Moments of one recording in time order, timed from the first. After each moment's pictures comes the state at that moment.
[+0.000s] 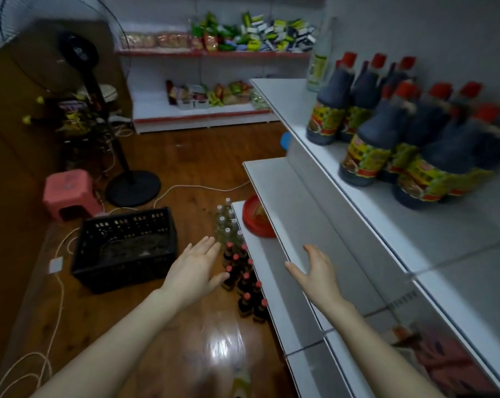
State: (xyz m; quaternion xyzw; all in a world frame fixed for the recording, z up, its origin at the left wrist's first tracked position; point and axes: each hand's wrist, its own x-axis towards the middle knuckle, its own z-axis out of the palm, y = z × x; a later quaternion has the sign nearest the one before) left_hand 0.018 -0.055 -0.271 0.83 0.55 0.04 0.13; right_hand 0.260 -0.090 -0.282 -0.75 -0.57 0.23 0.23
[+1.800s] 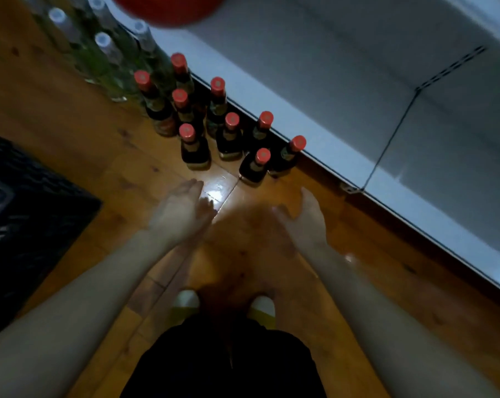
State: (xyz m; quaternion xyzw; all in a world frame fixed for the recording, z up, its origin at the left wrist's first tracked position) left_hand -0.014 0.185 -0.863 0.88 0.32 -0.20 0.28; right_hand 0.131 -0.004 -0.890 -0.91 -0.12 0.34 0.22
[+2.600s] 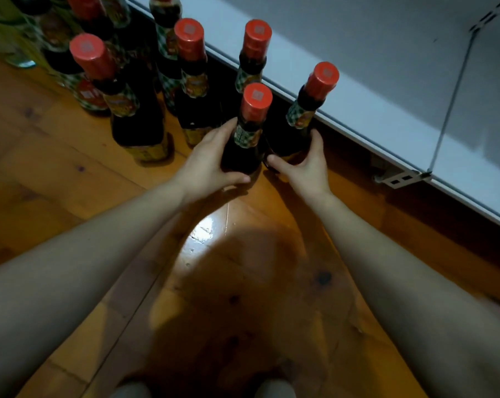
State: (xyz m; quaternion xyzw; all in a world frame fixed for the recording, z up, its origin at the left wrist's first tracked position) left_hand 0.105 0.189 -1.083 0.88 0.19 0.02 0.43; right_hand 0.220 0.036 -1.094 -0.87 -0.15 0.20 0.44
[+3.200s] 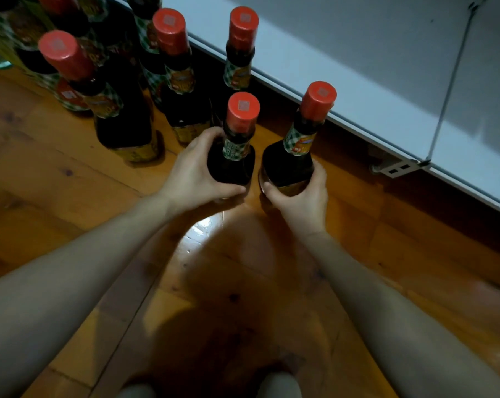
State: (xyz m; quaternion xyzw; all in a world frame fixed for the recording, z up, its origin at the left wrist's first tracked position) left_hand 0.089 0.182 -1.081 0.87 0.21 0.05 0.44; right_hand 0.171 0.009 -1.092 -0.87 -0.10 0.14 0.47
